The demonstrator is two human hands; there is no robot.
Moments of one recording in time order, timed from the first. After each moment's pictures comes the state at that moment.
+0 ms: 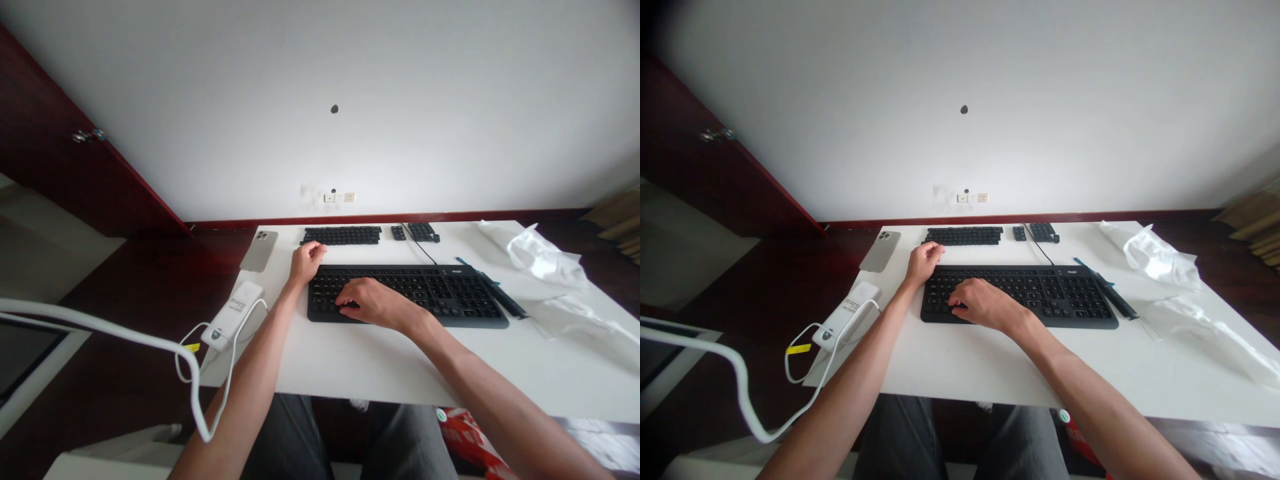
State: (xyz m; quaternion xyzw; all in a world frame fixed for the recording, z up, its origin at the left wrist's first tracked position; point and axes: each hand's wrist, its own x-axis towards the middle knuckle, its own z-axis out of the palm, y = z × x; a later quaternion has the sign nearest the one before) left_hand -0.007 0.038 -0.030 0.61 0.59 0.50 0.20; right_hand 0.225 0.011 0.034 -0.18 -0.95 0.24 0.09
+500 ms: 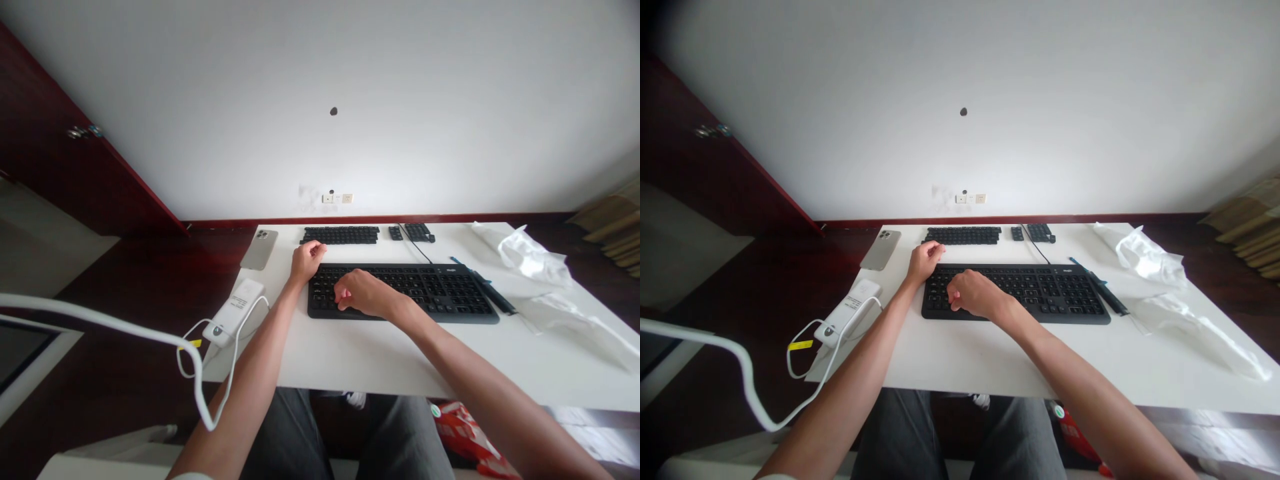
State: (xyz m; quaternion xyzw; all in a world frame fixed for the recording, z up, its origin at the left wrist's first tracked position) left_hand -0.008 0.038 -0.034 0.61 0.60 0.49 0.19; right_hand 0.201 0.013 0.047 -0.32 -0.90 0.30 0.01
